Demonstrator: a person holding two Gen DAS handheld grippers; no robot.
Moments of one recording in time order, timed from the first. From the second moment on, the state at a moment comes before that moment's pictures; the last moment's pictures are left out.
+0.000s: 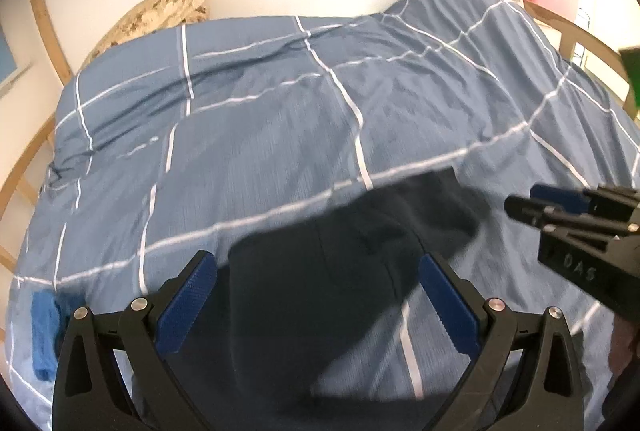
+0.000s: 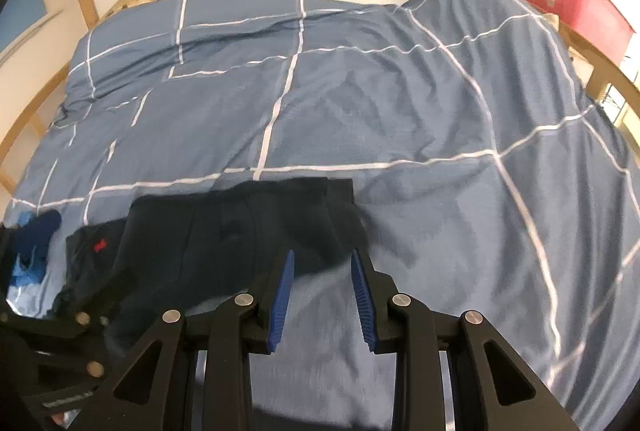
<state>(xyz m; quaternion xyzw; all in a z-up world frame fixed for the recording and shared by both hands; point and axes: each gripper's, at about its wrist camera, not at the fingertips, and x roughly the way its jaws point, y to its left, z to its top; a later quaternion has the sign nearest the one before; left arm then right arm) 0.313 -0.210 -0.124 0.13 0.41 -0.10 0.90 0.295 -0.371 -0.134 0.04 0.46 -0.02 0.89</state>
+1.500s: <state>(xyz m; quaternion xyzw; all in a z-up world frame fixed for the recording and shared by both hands) 0.355 -0.229 -0.190 0.12 0.49 -0.08 0.86 0.333 -0.448 -0.217 0.07 0.53 -0.16 0.83</state>
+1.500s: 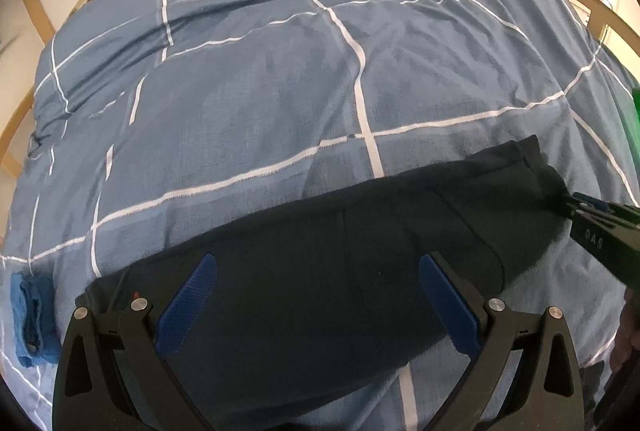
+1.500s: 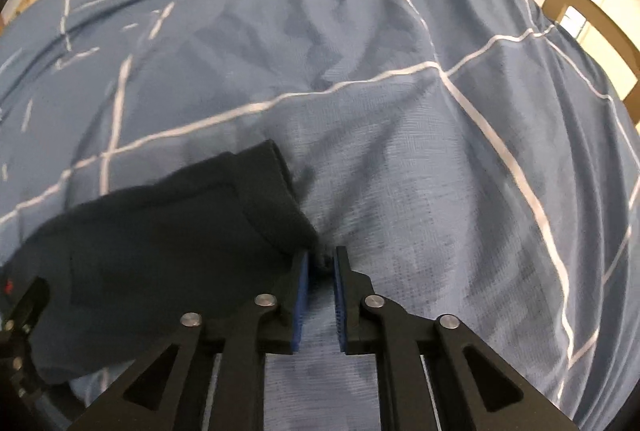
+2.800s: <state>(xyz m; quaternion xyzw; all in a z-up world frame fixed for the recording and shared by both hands) 0.193 0.066 -0.139 0.06 0.52 -0.03 0.85 0.120 -0.215 -0.141 0.17 0.52 -0.18 0.82</state>
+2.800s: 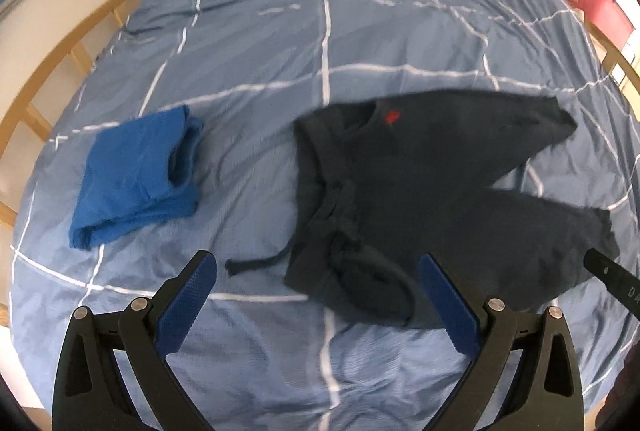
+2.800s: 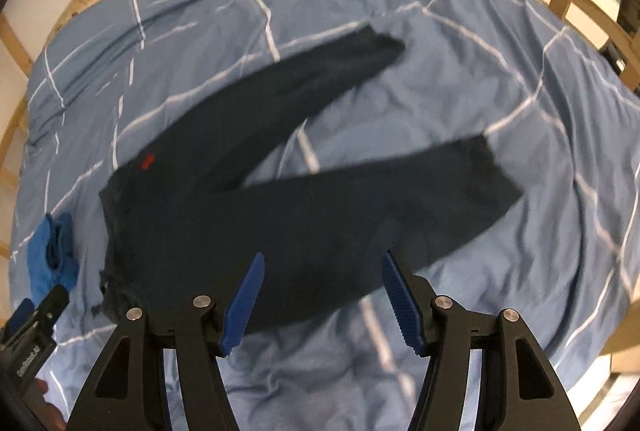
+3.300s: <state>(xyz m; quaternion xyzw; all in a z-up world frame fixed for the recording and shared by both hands) 0.197 0.100 -0.206 0.00 0.59 -0.04 0.81 0.111 -0.191 -0.212 0.20 0.57 -0.20 0.77</state>
